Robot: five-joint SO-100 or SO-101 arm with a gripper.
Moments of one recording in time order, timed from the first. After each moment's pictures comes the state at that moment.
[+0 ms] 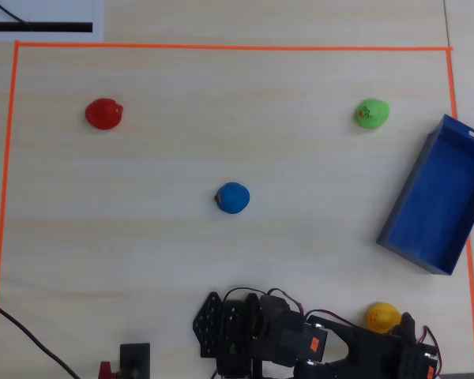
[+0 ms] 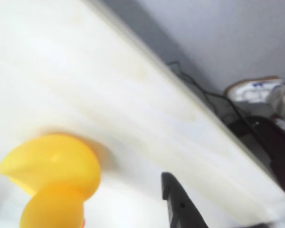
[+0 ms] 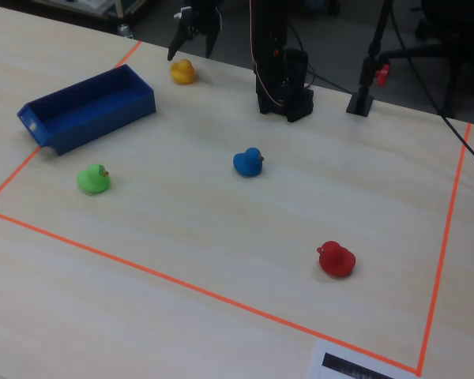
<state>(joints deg) 109.6 89.8 105.0 68.6 -61.3</state>
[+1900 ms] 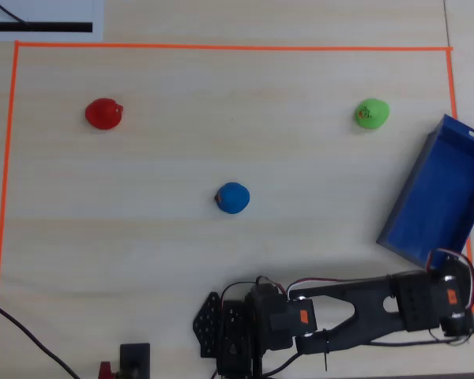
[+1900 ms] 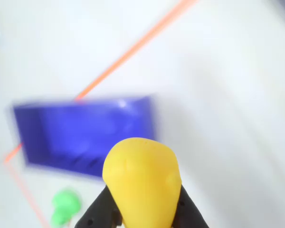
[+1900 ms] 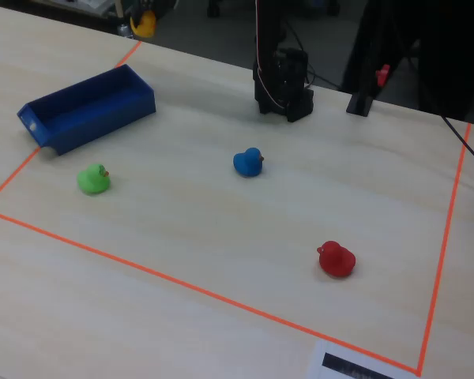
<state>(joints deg) 83.4 94.7 74.5 72.9 -42.2</state>
